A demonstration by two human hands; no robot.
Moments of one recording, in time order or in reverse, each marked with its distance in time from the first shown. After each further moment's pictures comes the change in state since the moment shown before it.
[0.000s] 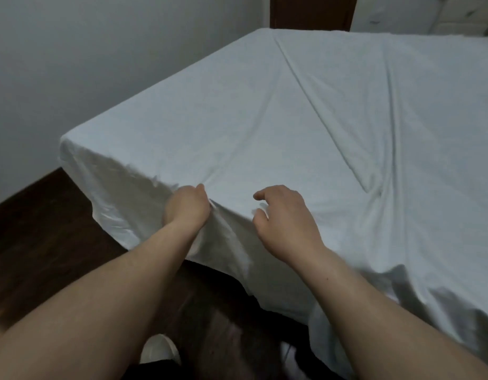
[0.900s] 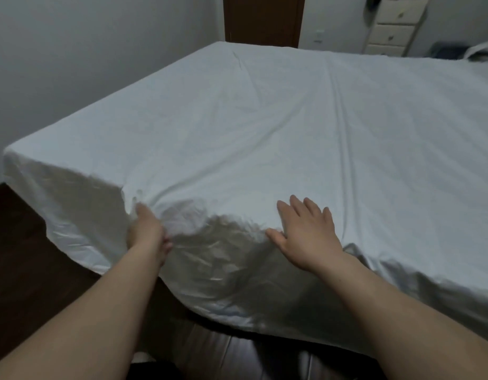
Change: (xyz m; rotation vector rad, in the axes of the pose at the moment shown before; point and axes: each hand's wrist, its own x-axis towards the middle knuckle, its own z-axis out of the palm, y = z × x) left_hand -0.007 -0.040 0.023 -1.139 -0.086 -0.679; right_hand -0.043 0.061 -0.020 -0.439 -0.120 0.207
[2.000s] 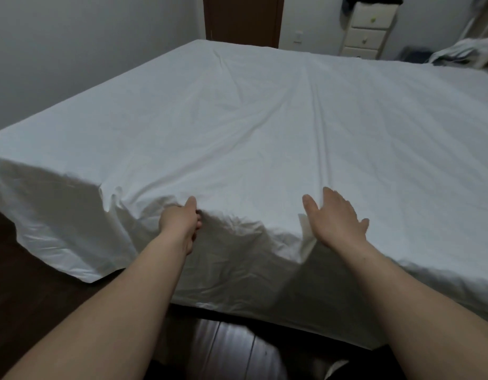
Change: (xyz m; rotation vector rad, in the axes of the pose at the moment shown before) left_hand -0.042 -0.020 0.068 0.082 -0.306 0.187; right_hand -0.014 0.056 -0.034 0.252 0.116 0.515
